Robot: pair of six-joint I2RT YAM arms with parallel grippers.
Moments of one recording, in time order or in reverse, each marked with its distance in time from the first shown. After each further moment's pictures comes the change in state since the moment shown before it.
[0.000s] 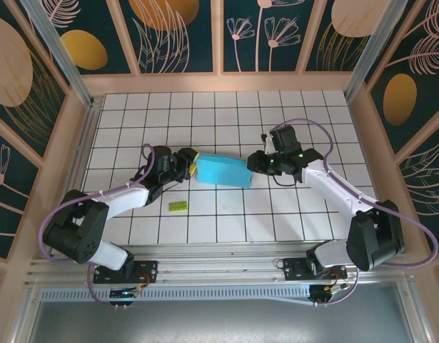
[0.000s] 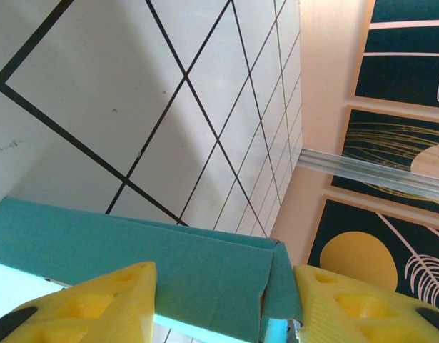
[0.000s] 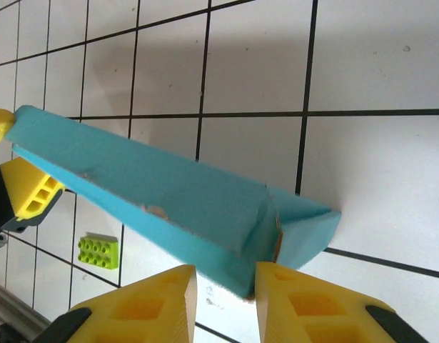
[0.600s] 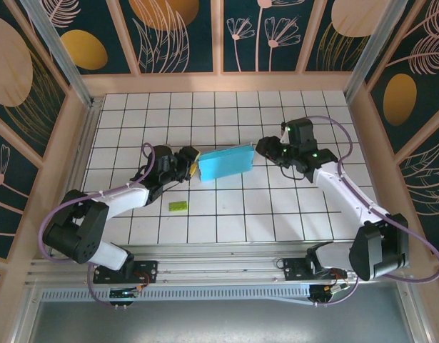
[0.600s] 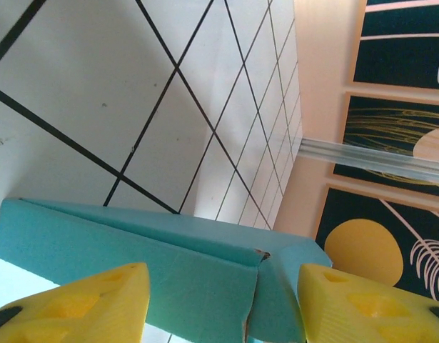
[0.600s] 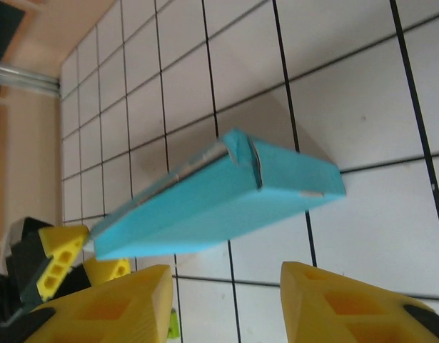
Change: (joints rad) left arm -0.008 0.000 0.004 0.006 0.017 0.051; right arm -0.122 -0.054 0.000 0.134 0.000 0.228
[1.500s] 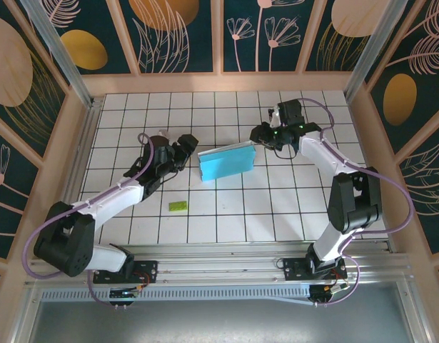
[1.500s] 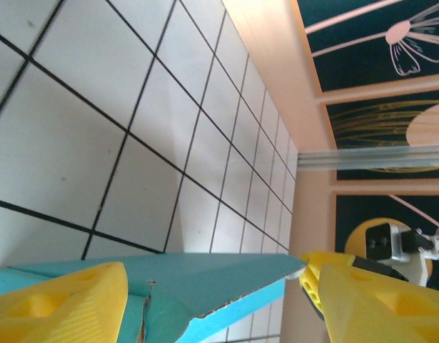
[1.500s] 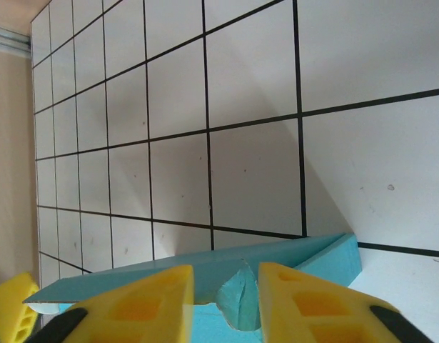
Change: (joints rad) left arm -0.003 -0.110 0.128 -0.203 -0.129 0.238; right arm -0.040 0.370 0.290 -0.080 -0.126 -0.180
